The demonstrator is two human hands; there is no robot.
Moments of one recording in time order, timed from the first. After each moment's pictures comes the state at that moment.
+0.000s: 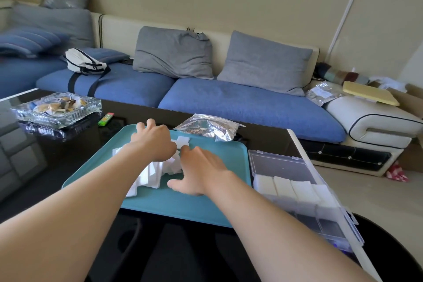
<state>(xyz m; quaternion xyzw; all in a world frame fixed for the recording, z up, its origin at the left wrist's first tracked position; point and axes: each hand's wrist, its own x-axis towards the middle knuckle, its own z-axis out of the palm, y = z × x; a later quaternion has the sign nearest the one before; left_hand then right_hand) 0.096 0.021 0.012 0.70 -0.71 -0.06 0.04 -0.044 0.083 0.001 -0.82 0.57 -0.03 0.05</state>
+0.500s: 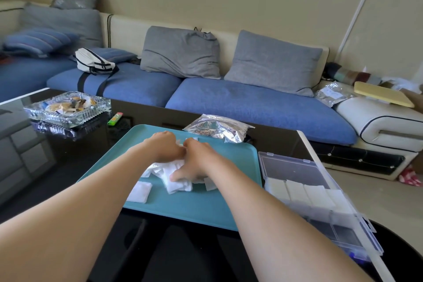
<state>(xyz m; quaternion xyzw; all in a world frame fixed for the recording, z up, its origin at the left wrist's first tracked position) 0.112 0.009 0.003 0.68 -0.71 -0.19 0.05 -0.019 0.041 -0.001 -0.73 0.64 -0.06 0.21</state>
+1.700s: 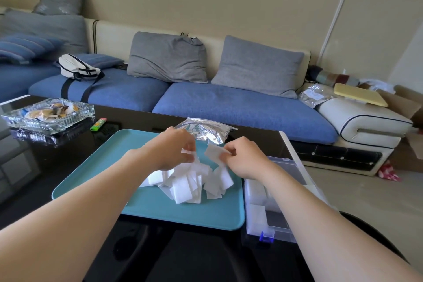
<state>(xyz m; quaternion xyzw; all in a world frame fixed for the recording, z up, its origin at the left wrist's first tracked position) 0.068 0.026 0.014 0.49 -0.85 -0.10 0.15 -0.160 0.073 0.014 -0.69 0.67 -0.21 0.19</state>
